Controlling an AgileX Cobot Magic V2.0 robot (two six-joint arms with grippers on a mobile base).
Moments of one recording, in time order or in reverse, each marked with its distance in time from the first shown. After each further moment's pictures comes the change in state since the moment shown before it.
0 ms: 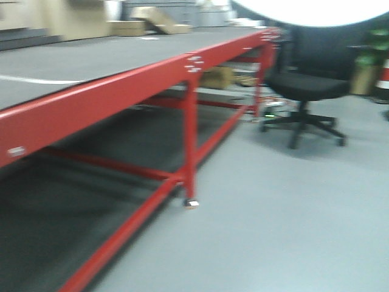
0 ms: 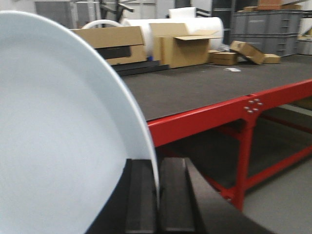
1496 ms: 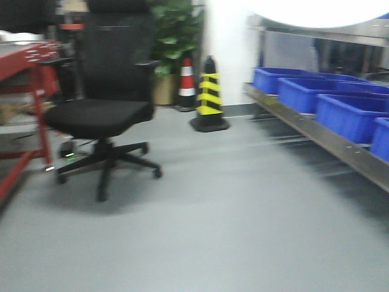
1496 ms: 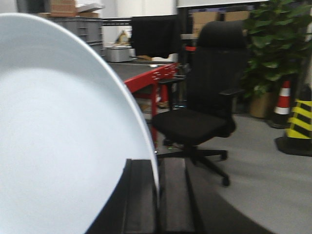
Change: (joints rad) left arm 0.000 0.000 0.000 0.000 0.000 0.000; right arm 0.000 0.000 0.000 0.000 0.000 0.000
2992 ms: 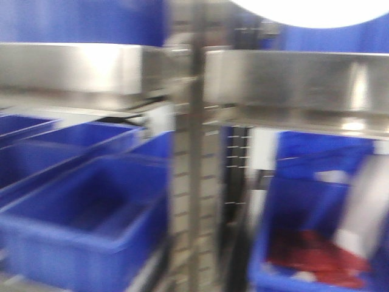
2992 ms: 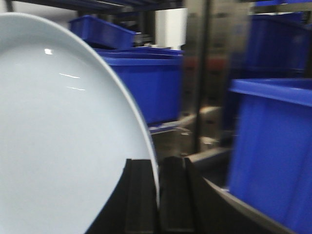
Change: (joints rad) left arm 0.000 0.000 0.000 0.000 0.000 0.000; right arm 0.000 0.000 0.000 0.000 0.000 0.000
